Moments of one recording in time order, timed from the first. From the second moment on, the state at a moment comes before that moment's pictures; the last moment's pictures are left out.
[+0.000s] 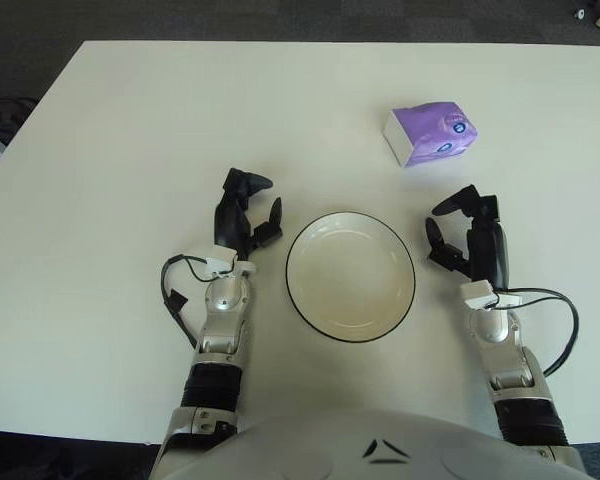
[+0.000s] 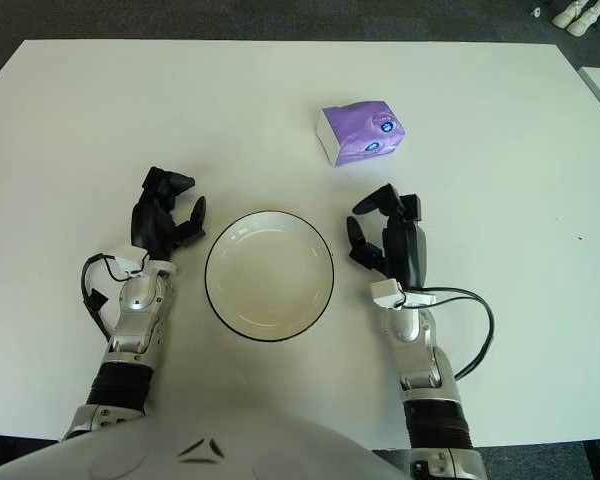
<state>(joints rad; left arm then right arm) -0.02 -0.11 0.00 0.14 0.05 -0.17 0.12 0.09 -0.20 -0.06 0.01 -0.48 -0.49 -0.36</state>
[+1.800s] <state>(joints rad) -0.02 -0.11 0.00 0.14 0.05 -0.18 0.13 -0.13 -0.55 -0.17 -0.20 -0.50 -0.14 0.02</state>
